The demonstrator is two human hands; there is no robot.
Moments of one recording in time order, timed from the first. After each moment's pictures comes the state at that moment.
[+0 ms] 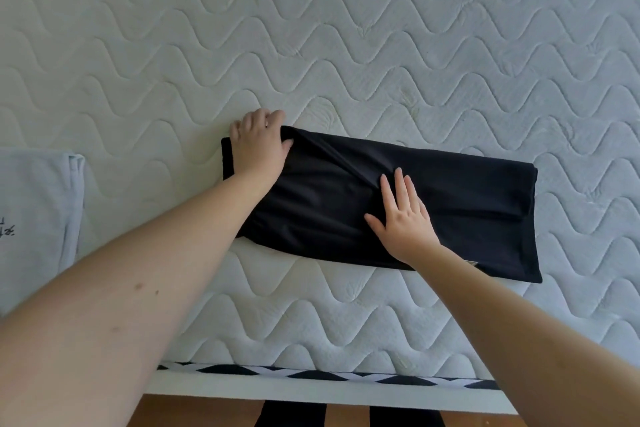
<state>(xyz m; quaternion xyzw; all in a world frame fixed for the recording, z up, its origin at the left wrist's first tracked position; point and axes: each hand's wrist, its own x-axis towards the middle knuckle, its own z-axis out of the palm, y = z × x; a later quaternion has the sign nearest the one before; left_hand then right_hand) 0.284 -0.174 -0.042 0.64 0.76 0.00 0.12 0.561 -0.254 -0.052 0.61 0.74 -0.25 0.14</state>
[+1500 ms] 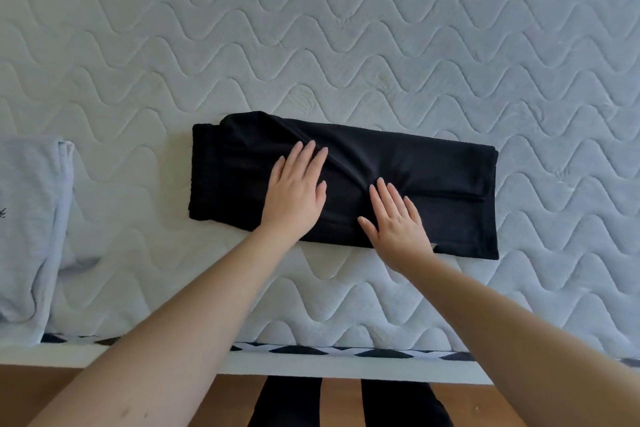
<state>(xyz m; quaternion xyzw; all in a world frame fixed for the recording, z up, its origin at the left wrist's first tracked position) 0.376 -0.275 -0.008 0.73 0.66 0.06 0.17 0.591 -0.300 -0.040 0.58 0.77 -0.22 0.14</state>
